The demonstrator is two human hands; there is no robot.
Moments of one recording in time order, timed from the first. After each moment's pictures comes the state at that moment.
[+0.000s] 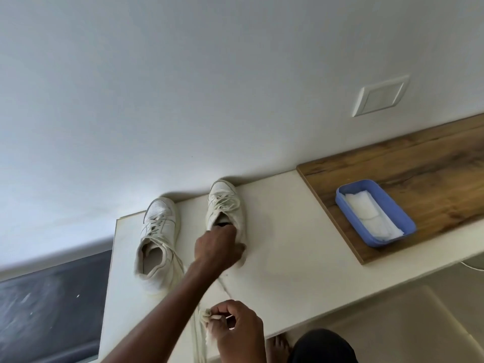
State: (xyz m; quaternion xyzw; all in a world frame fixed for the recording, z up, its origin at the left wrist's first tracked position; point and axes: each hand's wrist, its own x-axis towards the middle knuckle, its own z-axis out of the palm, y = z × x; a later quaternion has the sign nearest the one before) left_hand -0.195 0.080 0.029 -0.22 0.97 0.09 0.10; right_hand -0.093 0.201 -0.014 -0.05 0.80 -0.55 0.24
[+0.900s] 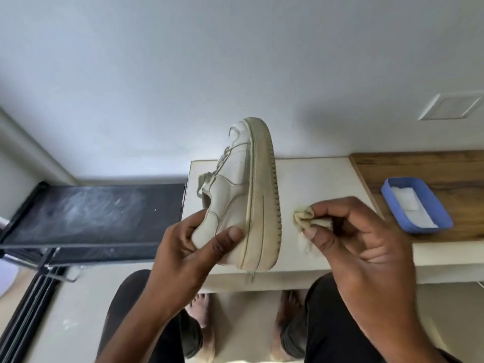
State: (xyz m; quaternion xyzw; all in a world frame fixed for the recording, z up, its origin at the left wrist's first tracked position) left_hand 0.094 0.091 0.180 -0.19 0.70 0.64 -0.24; right_hand -0.031 0.266 0.205 -0.34 0.68 -0.64 0.05
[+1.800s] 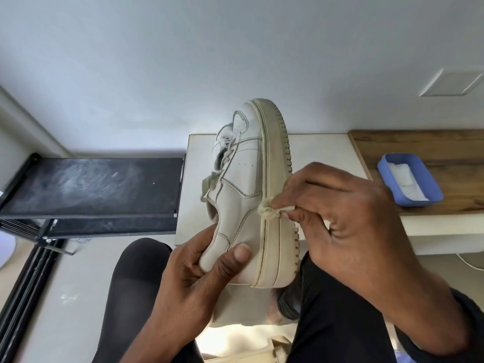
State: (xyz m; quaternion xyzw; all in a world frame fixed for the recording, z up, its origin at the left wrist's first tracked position) left_hand 0.145 0.135 0.168 -0.19 0.69 0.66 -0.23; right_hand -0.016 0.260 0.231 -0.56 0.76 -0.33 -0.06
